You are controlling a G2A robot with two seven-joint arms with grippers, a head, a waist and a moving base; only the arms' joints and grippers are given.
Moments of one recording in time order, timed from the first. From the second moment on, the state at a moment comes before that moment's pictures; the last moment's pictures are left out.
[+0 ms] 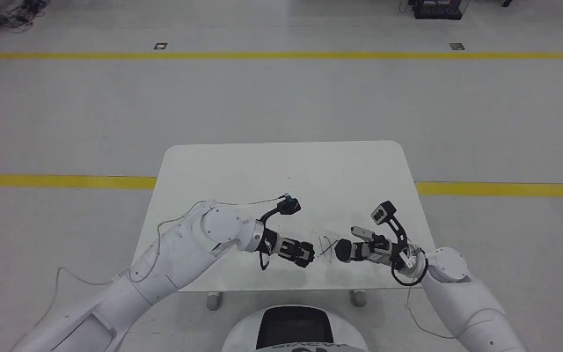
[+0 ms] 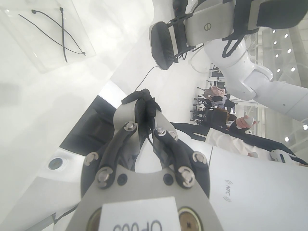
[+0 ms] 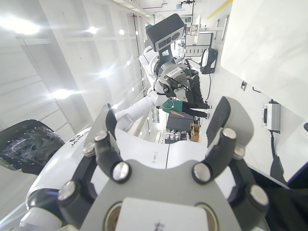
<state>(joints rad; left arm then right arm) 1.02 -1.07 -0.62 -1.49 -0.09 -0.13 -1.03 -1.56 -1.03 1.25 -1.35 0.71 -0.34 1.20</state>
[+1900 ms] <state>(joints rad) 1.19 -1.00 -0.81 -1.45 -0.25 -0.31 -0.81 -1.48 -1.02 1.24 -1.46 0.44 -0.19 1.16</state>
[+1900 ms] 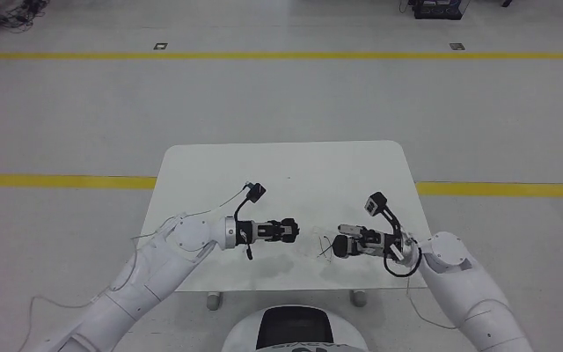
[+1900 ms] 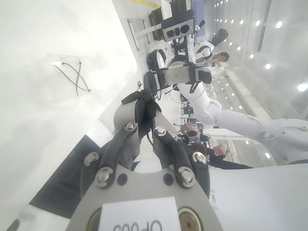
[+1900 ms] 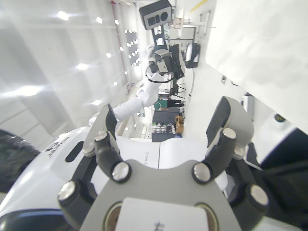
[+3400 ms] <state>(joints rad) 1.24 -0.98 -0.85 -1.52 -0.24 -0.27 -0.79 -1.30 -1.09 1.09 -1.53 -0.33 0.34 1.03</state>
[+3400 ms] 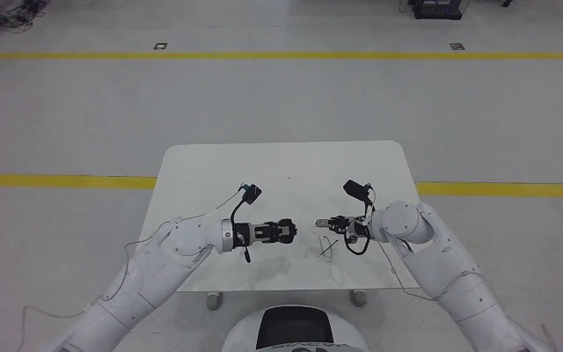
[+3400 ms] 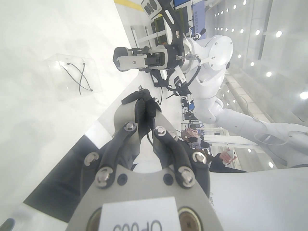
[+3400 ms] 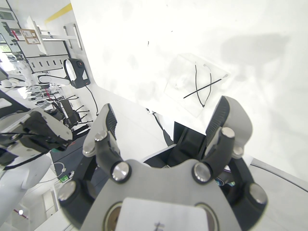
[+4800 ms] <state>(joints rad) 1.23 -0.98 -0.86 -1.51 -0.26 -0.27 -0.80 -1.51 -1.56 1.30 -1.78 -1.34 0.34 1.39</state>
